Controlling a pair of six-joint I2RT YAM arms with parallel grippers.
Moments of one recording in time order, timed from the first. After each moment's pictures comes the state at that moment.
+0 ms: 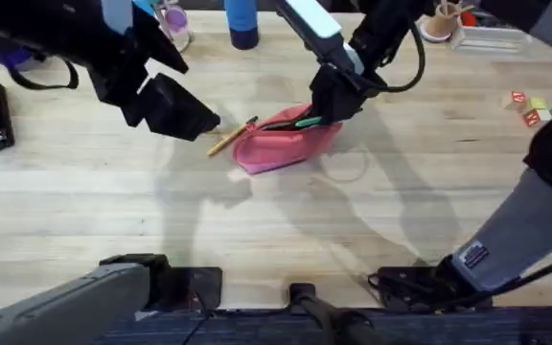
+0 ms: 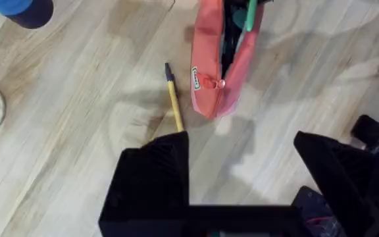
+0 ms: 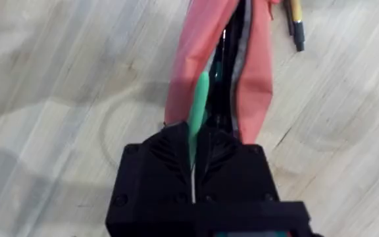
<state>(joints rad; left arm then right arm) 0.02 1.31 1.51 -1.47 0.55 0.94 0.37 1.97 1.76 -1.43 -0.43 -1.74</state>
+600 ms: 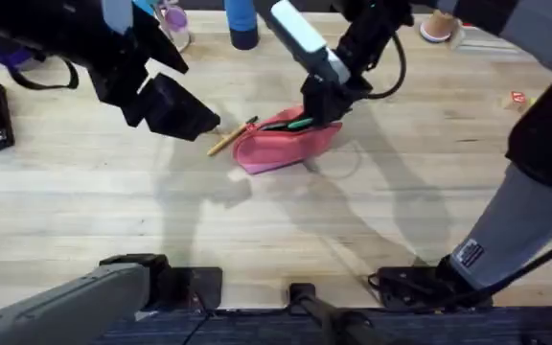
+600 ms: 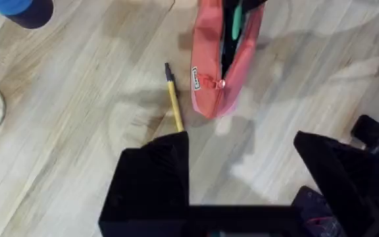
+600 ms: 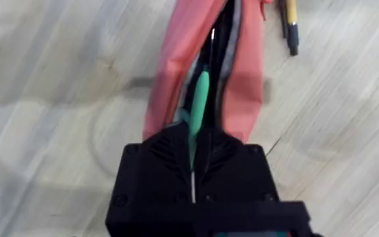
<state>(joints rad) 0.02 1.31 1.51 -1.47 0.55 0.94 0.40 2.02 1.75 -1.35 -0.42 -1.75</state>
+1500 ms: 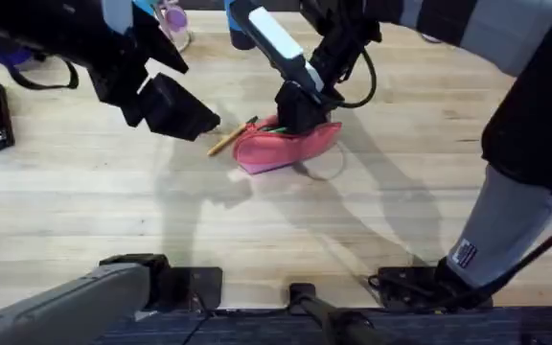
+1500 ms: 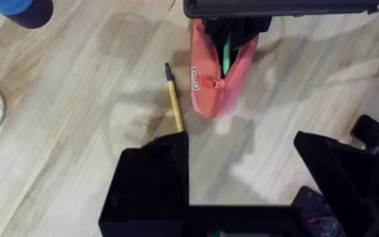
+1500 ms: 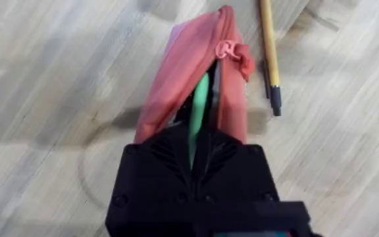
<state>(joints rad) 0.02 1.31 1.51 -1.47 0.55 0.94 0.48 2.08 1.75 -1.28 -0.55 -1.72</state>
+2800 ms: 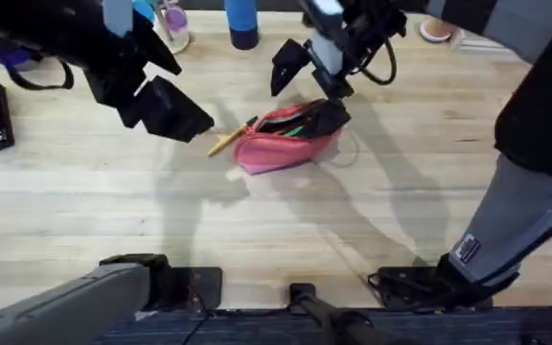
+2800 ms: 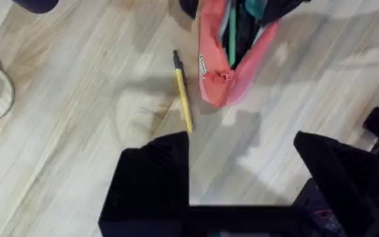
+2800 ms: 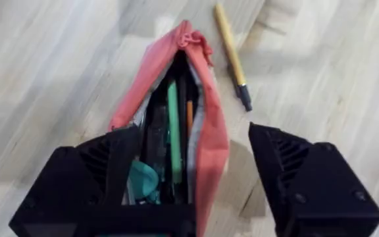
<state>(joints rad) 0.02 1.31 1.51 -1.47 0.49 0.94 0.36 2.08 1.75 -1.26 -0.77 -1.71</state>
